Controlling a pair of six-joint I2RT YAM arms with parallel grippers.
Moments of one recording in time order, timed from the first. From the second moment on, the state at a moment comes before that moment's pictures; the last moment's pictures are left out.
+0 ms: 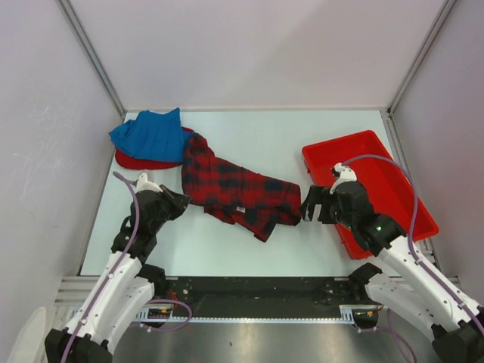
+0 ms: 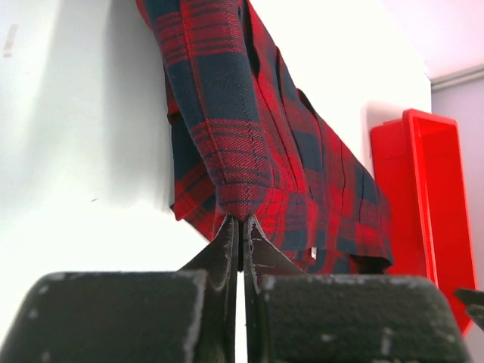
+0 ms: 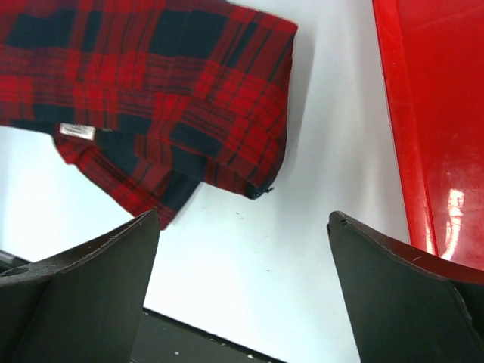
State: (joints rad) left arm -0.24 0.63 0.42 -0.22 0.02 -0.80; right arm 0.56 0.77 0.68 -0.55 0.06 0.52
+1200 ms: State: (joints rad) left arm -0.24 0.58 0.42 -0.35 -0.05 -0.81; right arm 0.60 1.32 0.60 -0.03 0.07 0.50
